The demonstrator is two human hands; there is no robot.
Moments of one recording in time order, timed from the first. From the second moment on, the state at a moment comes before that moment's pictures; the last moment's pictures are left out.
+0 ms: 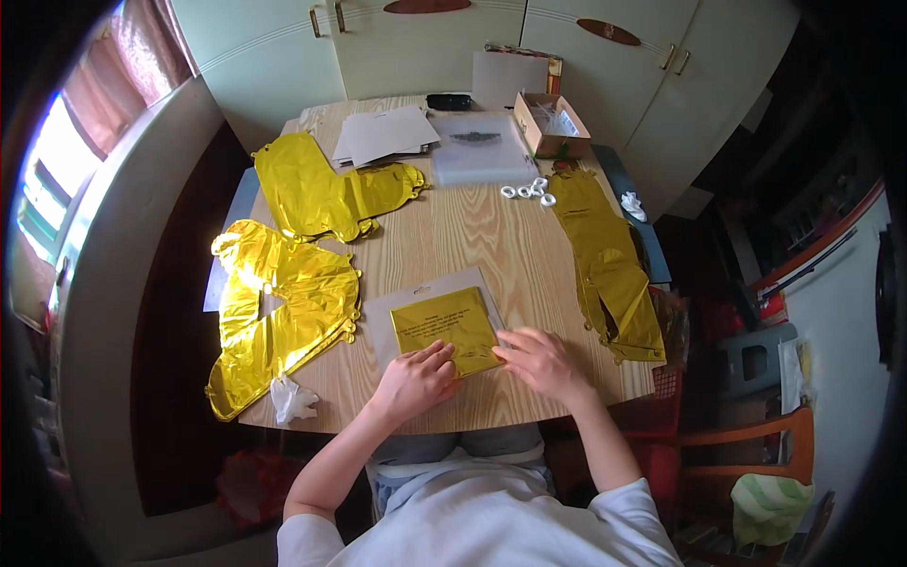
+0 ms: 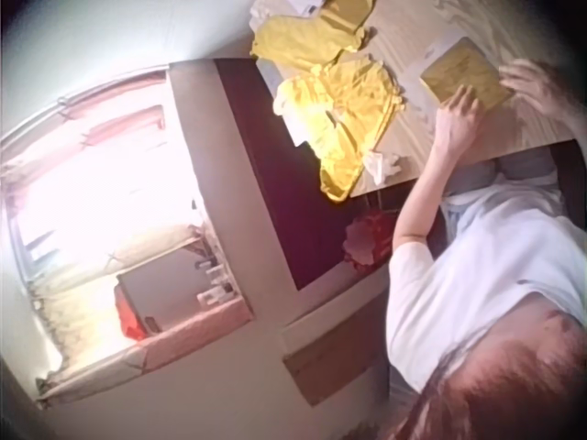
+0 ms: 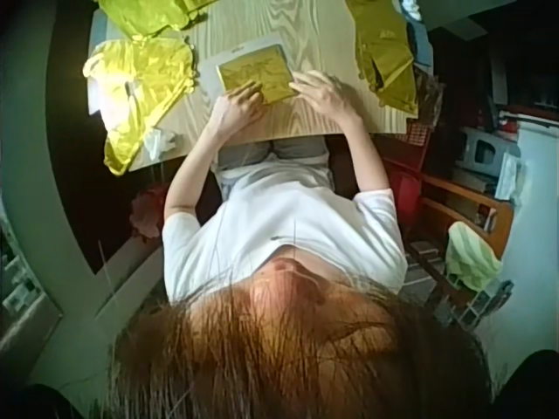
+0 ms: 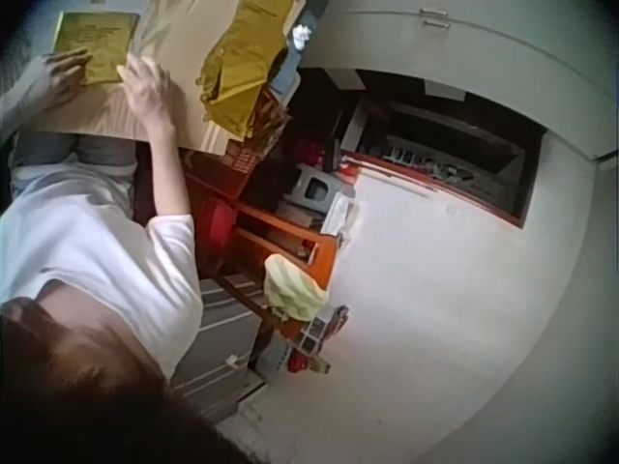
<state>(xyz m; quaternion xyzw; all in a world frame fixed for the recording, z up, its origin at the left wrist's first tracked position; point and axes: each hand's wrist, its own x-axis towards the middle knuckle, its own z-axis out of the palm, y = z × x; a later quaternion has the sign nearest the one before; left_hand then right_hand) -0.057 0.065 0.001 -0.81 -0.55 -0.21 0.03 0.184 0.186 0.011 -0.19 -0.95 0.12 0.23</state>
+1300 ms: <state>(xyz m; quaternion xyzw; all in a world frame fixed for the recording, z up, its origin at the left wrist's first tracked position) -0.048 0.063 0.010 -0.81 -0.57 -0.12 0.07 0.137 0.196 0.019 -0.02 -0.98 -0.06 0.20</state>
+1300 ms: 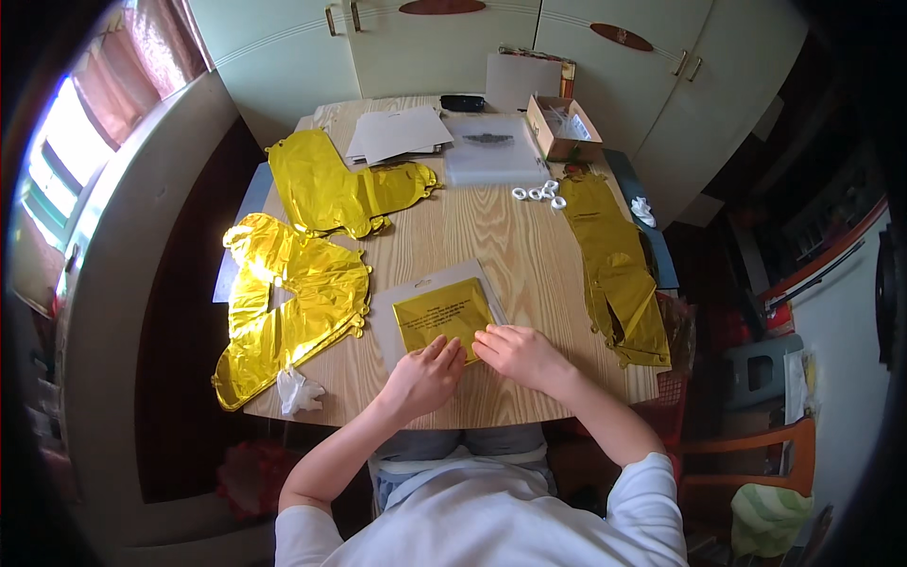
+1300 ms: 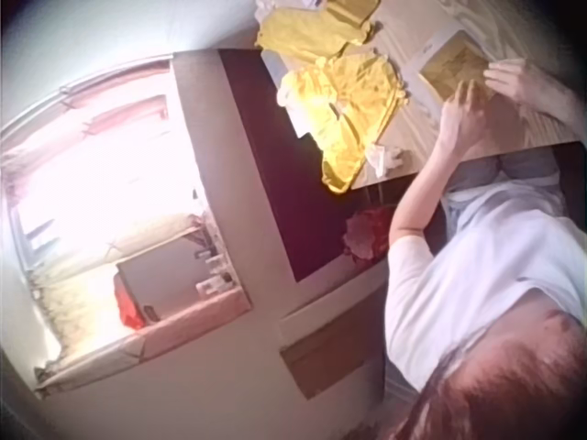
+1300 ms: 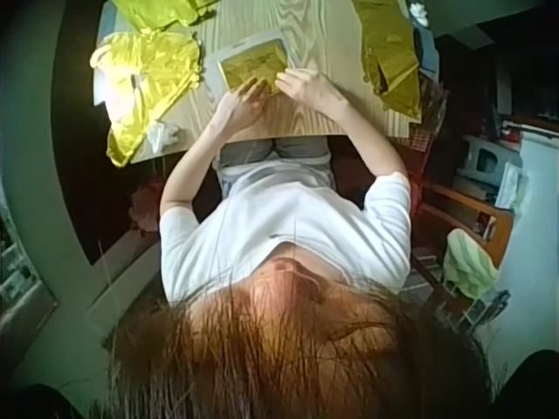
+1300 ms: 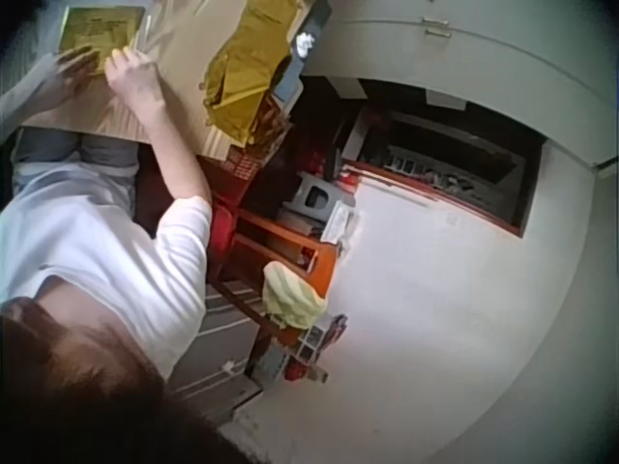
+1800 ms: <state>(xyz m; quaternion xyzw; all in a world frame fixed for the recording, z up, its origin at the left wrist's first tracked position) -0.050 0.070 0.004 -0.75 -0.64 -0.08 0.13 0.135 0.204 0.000 -0.07 -0.96 -0.02 0.28</state>
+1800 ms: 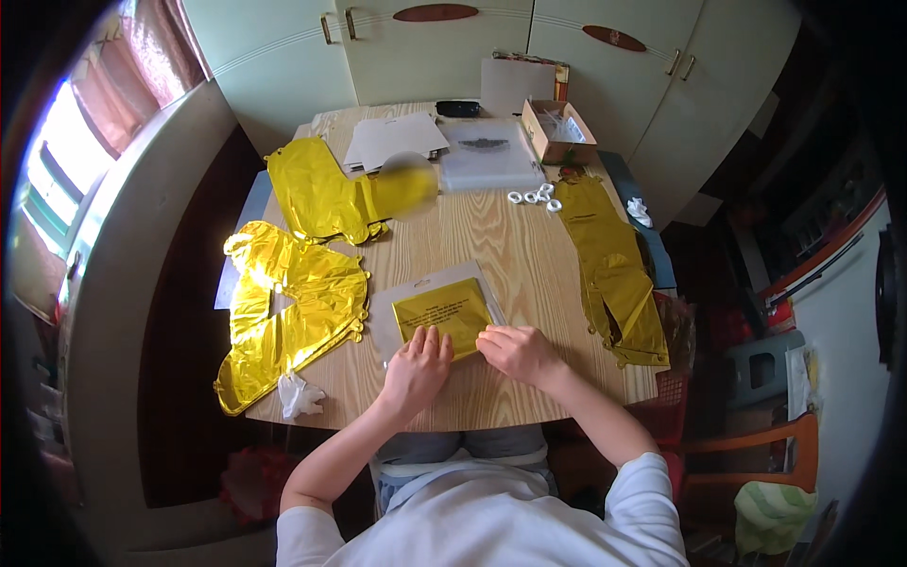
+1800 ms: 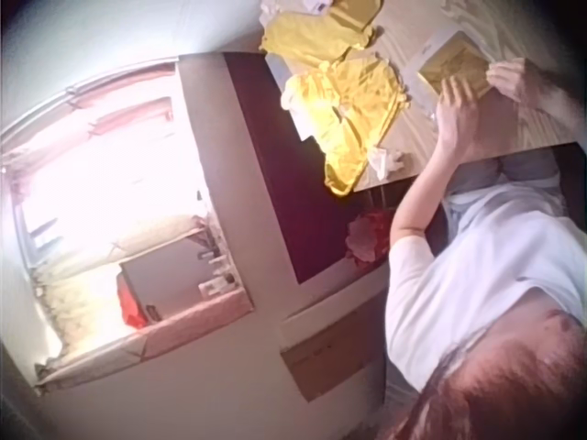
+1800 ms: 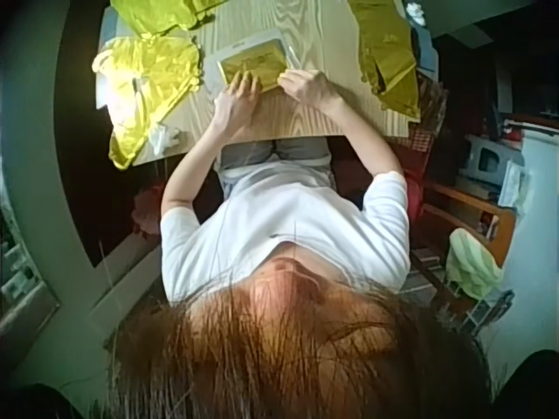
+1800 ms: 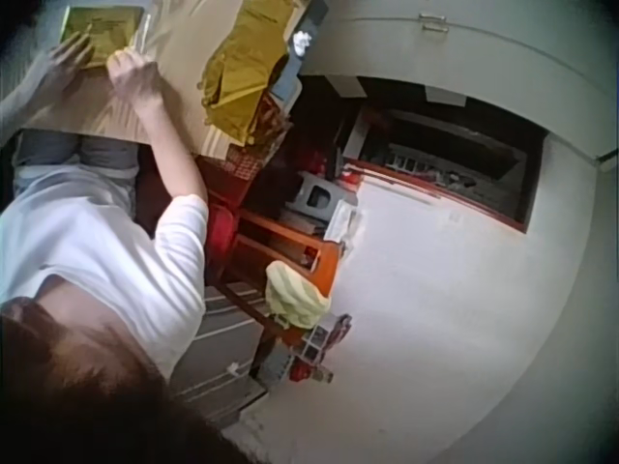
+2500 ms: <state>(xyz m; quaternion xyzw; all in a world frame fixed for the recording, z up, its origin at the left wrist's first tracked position) -0.062 0.110 0.099 -0.75 -0.65 0.09 0.10 0.139 0.454 -0.023 -0.46 -0.86 -0.13 0.21</state>
